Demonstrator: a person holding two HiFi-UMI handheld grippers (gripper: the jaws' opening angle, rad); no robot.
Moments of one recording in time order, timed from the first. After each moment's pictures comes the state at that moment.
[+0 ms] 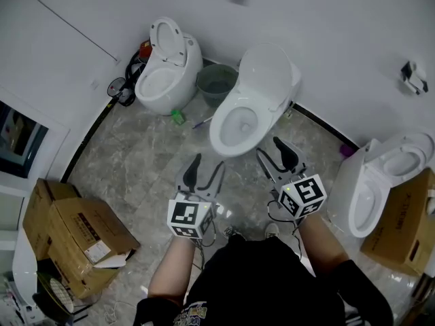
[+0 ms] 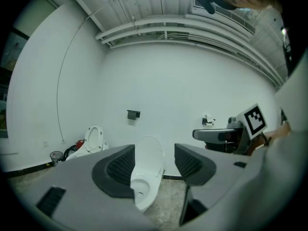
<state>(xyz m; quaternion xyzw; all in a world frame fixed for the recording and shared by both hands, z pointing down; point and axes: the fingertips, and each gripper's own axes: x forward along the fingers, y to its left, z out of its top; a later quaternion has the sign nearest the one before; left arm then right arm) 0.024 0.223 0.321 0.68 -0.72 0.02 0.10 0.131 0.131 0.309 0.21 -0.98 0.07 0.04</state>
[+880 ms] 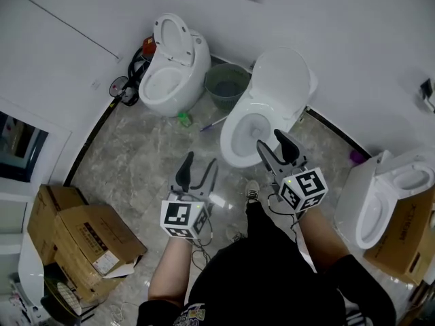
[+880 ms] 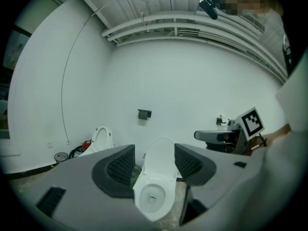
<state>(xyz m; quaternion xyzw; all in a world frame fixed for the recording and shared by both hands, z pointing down) -0.096 0.158 0.334 0.66 -0.74 0.02 0.11 0.020 0.042 0.330 0.20 -0.97 0.09 0.04</state>
